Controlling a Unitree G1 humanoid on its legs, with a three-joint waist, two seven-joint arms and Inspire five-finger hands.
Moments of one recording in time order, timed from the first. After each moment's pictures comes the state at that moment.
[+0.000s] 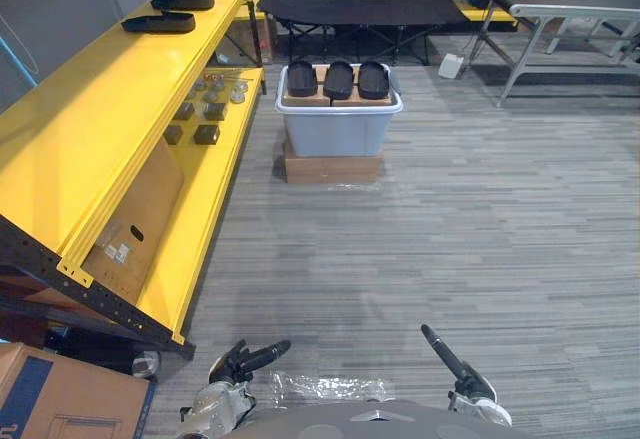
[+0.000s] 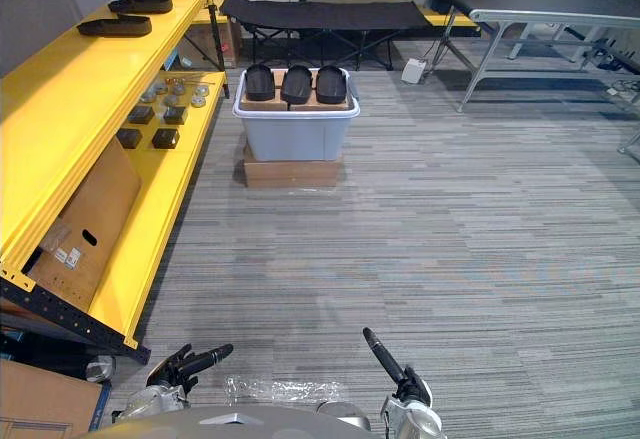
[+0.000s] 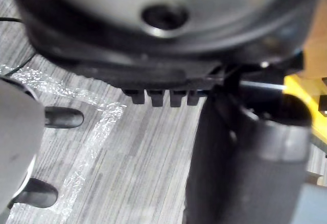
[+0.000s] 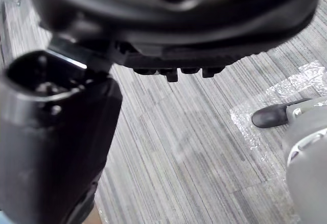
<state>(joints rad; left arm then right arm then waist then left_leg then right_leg) 0.09 0.12 0.01 0.96 -0.39 -0.01 0.00 0.10 -0.11 -0.29 0.99 0.25 -0.03 -0.01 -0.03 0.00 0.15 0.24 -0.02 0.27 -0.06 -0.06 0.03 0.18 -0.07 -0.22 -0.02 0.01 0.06</state>
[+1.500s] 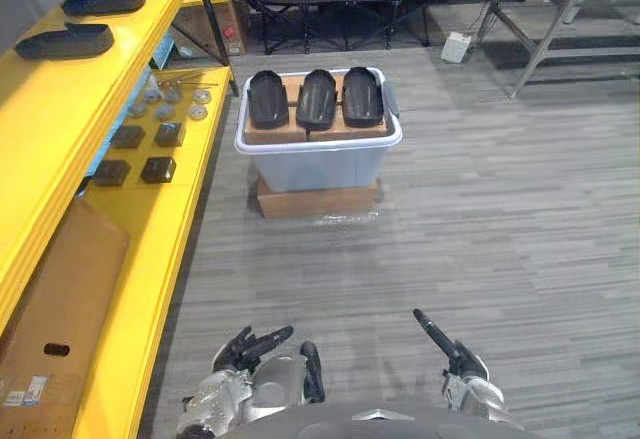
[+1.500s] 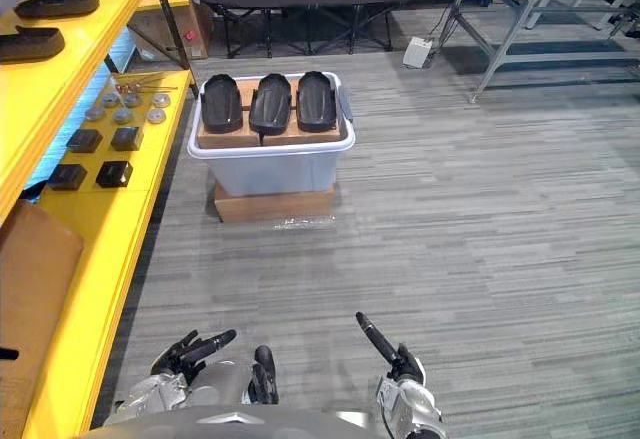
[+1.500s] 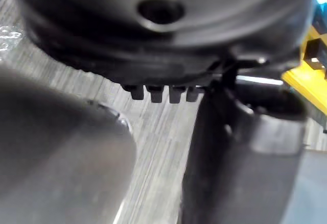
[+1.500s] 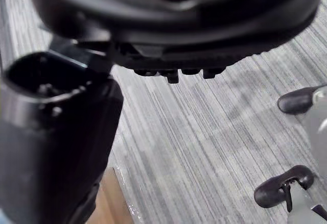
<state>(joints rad) 0.07 0.10 0.09 0.98 -0.35 0.00 -0.06 0.01 -0.10 -0.26 1.05 0.21 -0.06 -0.01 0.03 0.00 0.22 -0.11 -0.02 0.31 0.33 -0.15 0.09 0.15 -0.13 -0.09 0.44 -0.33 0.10</state>
